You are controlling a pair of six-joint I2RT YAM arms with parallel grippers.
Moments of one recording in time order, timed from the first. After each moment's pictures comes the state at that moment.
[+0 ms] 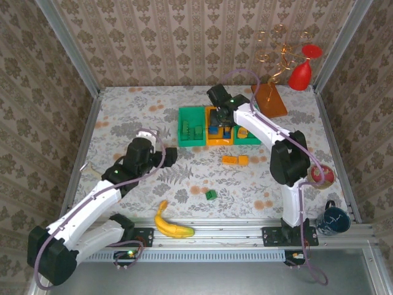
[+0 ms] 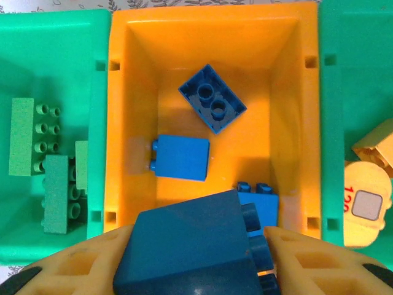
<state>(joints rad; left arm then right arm) -0.64 0.91 0.66 -0.31 -0.14 -0.33 0.51 2.08 1.89 -0.91 0.20 0.48</state>
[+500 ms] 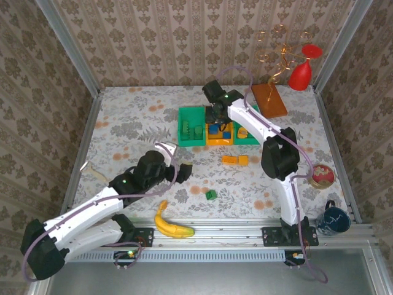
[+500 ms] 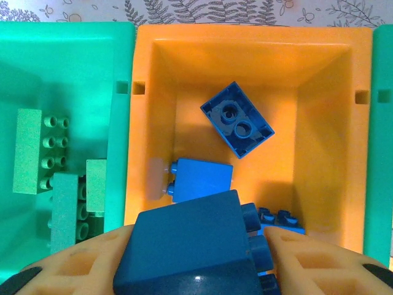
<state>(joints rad) -0.88 0.89 0.60 -0.25 -0.15 -0.25 0.50 2.22 2.07 -0.97 0.17 0.45</state>
